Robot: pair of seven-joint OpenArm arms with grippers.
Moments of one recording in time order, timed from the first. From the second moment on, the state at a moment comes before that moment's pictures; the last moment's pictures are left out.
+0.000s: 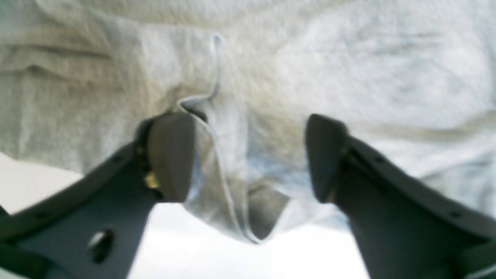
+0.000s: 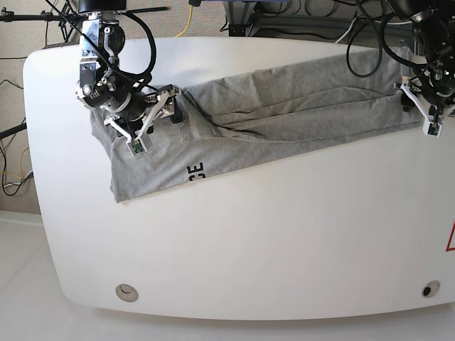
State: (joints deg) left arm 12.0 -15.6 -39.8 94.6 -2.9 -42.0 47.8; right arm -11.2 12.6 6.2 102.9 25.8 22.6 -59.3
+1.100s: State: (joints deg) left arm 10.7 -12.0 -39.6 92.1 -2.2 -41.9 51.0; right arm -11.2 9.1 4.7 100.1 24.3 22.7 -48.2
